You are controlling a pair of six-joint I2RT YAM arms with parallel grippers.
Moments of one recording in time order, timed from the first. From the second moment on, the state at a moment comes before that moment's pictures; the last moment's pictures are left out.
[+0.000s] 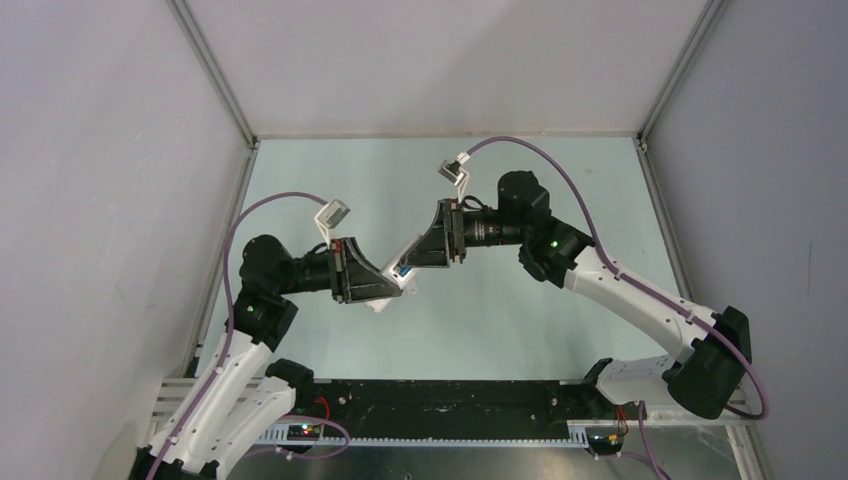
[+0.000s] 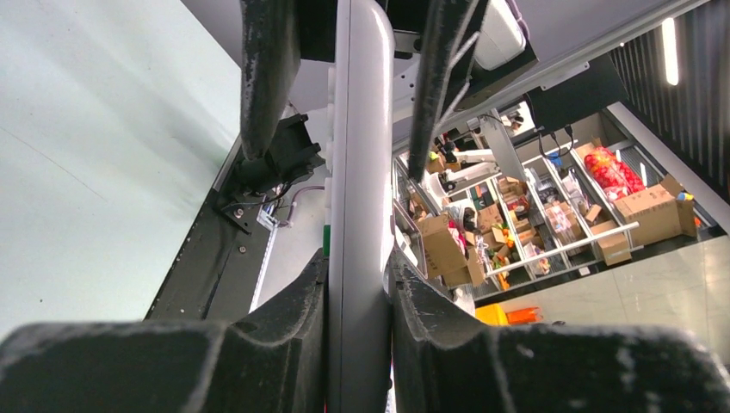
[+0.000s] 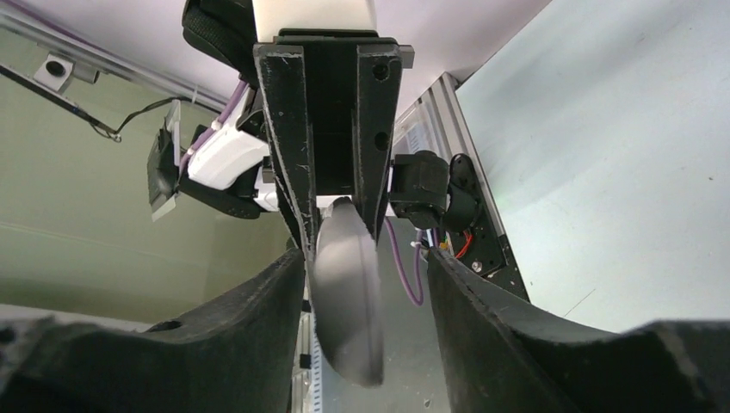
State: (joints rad) left arm -0.36 0.69 0.63 0.15 1.11 -1.08; right arm 0.80 1.30 1.17 0.02 -0.75 0.81
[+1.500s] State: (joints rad) left arm -0.36 0.45 0.59 0.18 0.54 -1.28; right arm 0.95 1.10 1.03 0.16 -0.14 1.07
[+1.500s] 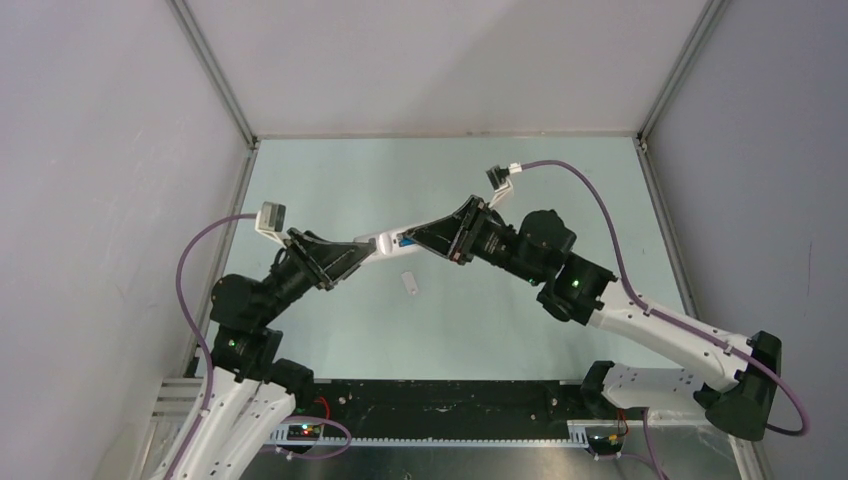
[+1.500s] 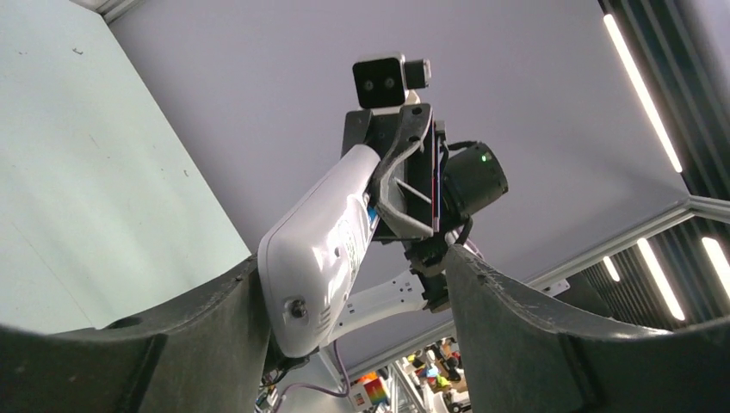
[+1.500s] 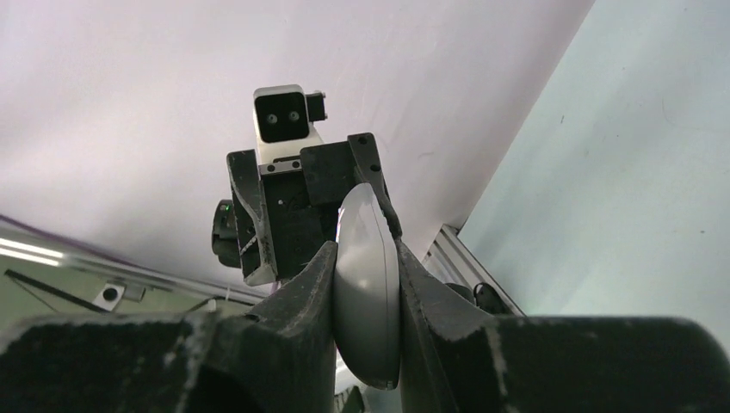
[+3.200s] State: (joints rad) left arm -0.37 0.54 0.58 0.18 0.47 -1.43; right arm 1.20 1.08 1.00 -0.02 0.47 1.28
